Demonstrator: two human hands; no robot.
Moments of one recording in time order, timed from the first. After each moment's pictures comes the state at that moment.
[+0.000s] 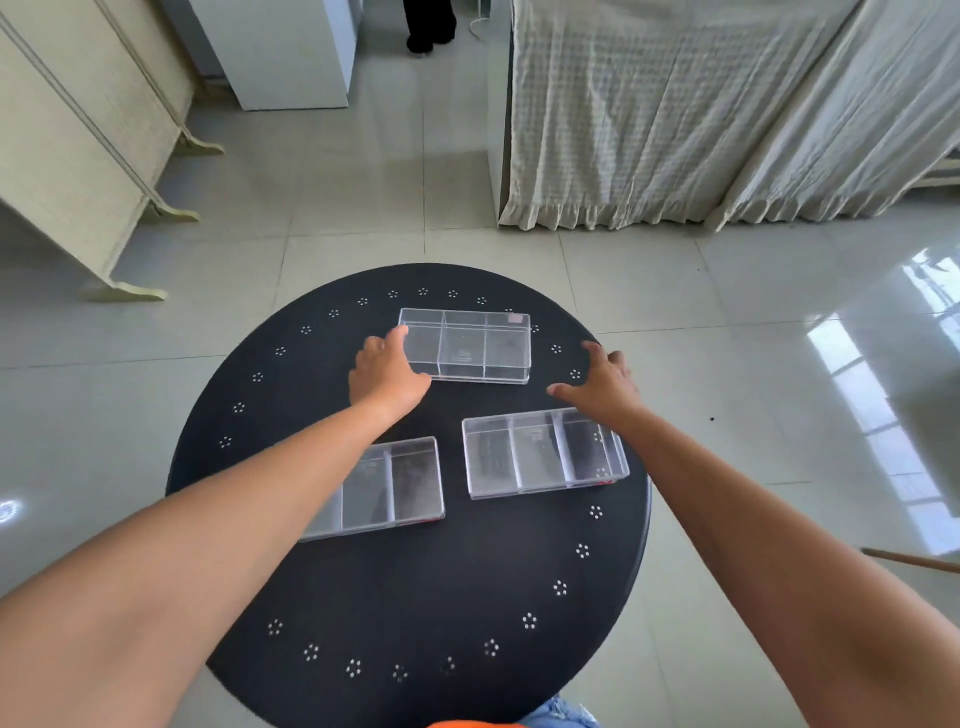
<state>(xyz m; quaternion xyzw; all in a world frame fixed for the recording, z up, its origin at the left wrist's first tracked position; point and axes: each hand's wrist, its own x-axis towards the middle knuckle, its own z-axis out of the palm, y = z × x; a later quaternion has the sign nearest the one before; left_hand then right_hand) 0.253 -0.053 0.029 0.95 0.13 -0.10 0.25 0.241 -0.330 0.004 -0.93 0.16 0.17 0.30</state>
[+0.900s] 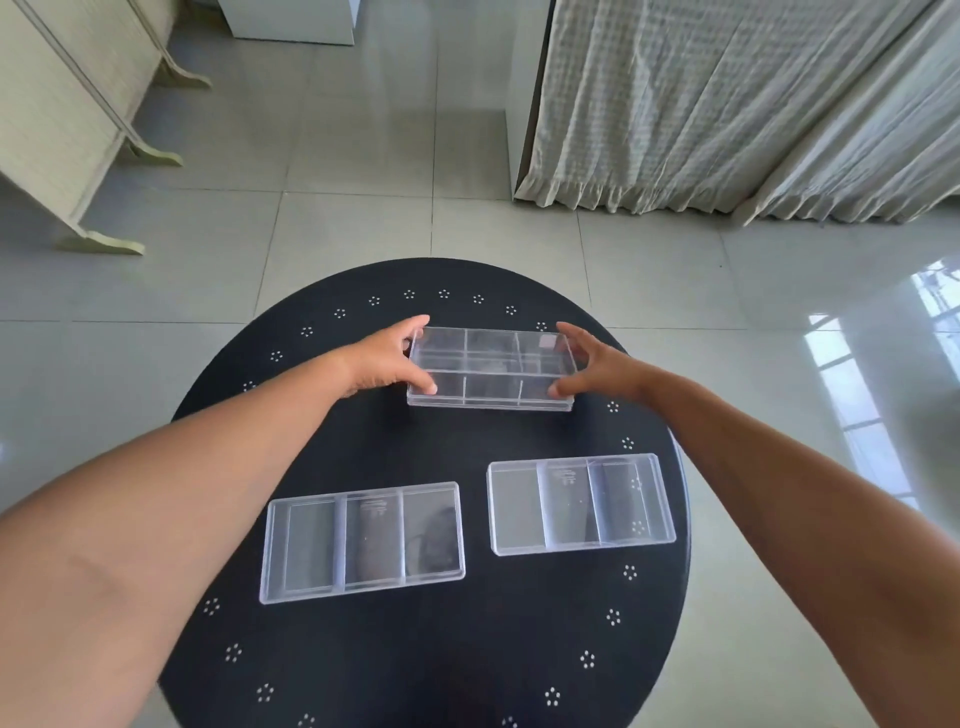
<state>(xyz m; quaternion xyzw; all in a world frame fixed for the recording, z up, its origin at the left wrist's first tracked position) 0.361 0.024 -0.013 0.83 0.03 -0.35 0.43 0.361 -0.304 -0.022 -0.82 0.00 0.36 0.44</state>
